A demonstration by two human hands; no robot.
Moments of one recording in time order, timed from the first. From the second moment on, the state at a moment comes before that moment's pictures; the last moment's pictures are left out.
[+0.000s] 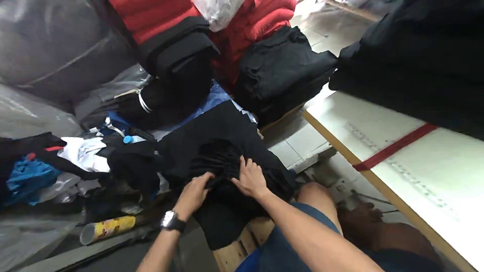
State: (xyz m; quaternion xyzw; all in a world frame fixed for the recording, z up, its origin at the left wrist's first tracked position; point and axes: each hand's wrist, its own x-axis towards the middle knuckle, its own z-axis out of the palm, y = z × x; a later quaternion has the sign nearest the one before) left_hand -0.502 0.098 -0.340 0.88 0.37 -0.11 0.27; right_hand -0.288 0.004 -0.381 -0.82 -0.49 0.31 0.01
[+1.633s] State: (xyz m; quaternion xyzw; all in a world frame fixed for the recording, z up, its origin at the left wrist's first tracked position) left_hand -0.585 -0.074 -0.396 0.86 0.44 0.01 0.27; right_hand -0.279 -0.008 -0.376 -0.80 -0.47 0.36 0.07
